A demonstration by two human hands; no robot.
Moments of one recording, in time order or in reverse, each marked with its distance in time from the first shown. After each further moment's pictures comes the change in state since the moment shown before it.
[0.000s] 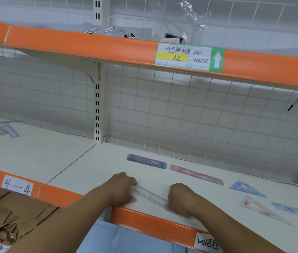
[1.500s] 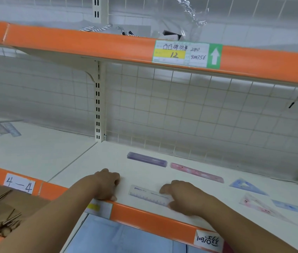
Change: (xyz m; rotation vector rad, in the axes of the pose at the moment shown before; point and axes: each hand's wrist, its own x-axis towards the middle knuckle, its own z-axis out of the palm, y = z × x) left_hand -0.016 -0.025 -0.022 0.124 -0.130 -0.175; right_hand -0.015 0.010 -0.008 -0.193 0.064 -0.276
